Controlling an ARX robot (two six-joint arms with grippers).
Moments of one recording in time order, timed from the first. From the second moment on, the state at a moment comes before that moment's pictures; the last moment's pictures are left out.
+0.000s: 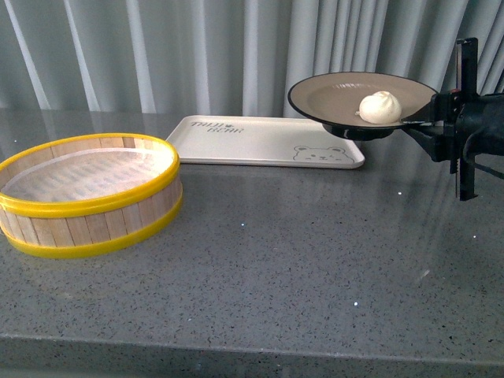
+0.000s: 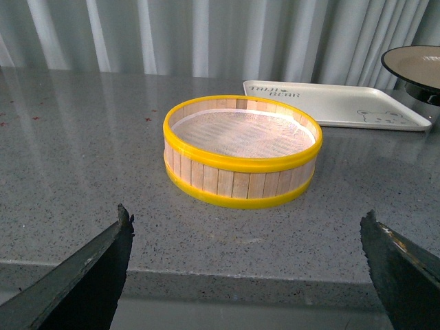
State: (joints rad) left arm 0.00 0.00 0.03 0.00 0.00 0.00; right arm 0.01 2.02 1.20 0.63 -0.36 1.38
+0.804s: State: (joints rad) left arm 0.00 0.00 0.03 0.00 0.00 0.00; right arm 0.08 2.35 1.68 0.41 -0.38 1.33
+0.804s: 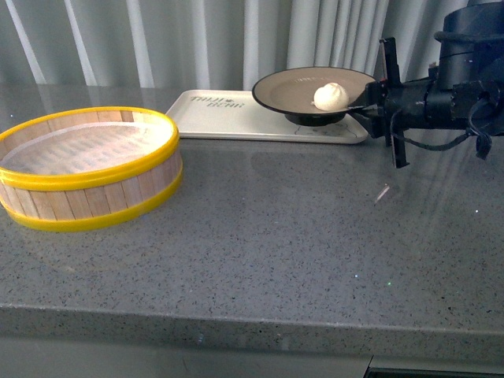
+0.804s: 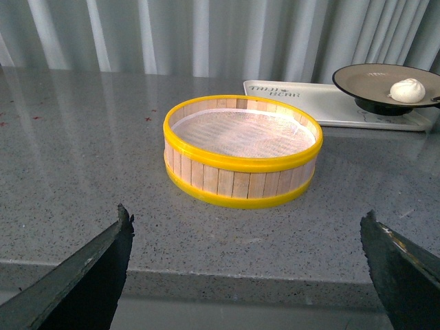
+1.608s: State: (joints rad) left arm 0.00 0.00 0.03 0.00 0.00 0.00; right arm 0.11 2.42 1.77 0.38 -0.38 1.33
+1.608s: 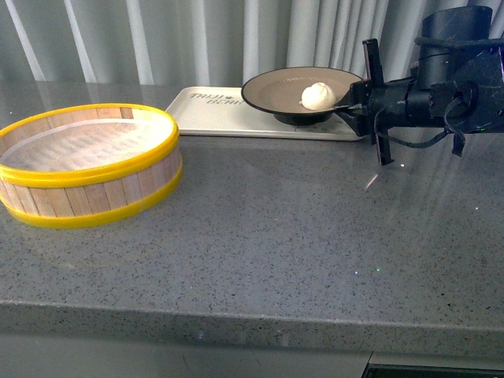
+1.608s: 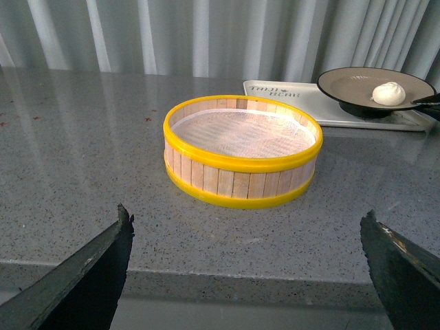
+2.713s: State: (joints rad) left arm 0.00 0.00 0.03 0.00 0.00 0.00; right arm 0.10 2.25 1.57 0.43 -0.39 1.31
